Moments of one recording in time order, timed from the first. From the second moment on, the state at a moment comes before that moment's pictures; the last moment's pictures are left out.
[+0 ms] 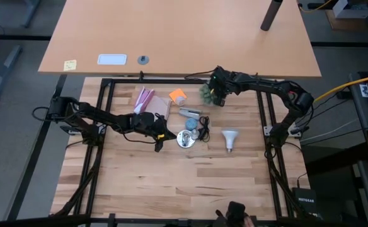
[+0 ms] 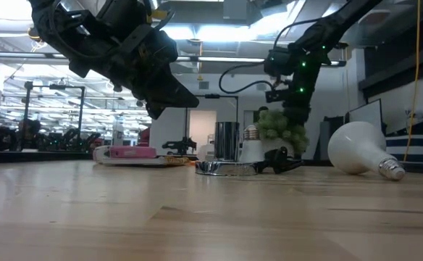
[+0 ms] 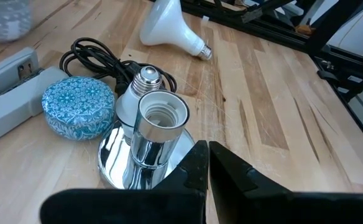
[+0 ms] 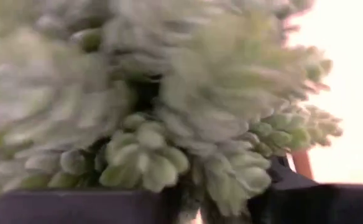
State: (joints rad) left arm 0.07 1.51 0.56 0.53 0.14 -0.25; right arm -0.65 1.68 1.12 -0.58 0.24 -0.40
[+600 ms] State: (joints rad) left arm 0.07 1.51 0.56 0.53 0.06 -0.23; right arm -0.57 1.56 1.12 -0.66 0.30 -0.40
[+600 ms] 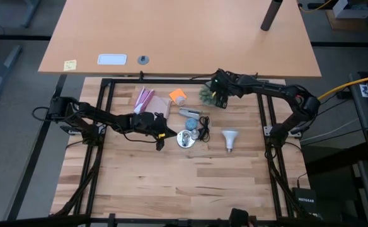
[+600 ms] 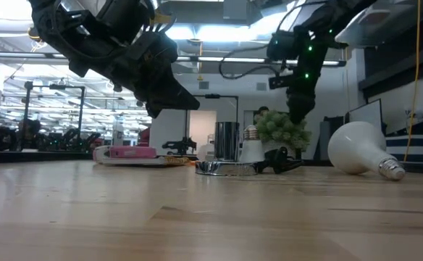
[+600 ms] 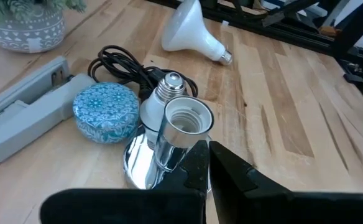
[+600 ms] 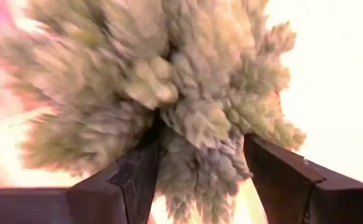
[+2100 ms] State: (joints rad) left arm 0.03 1.51 0.56 0.53 0.04 -0.23; right arm -0.05 1.74 1.12 -0.48 -0.22 -0.09
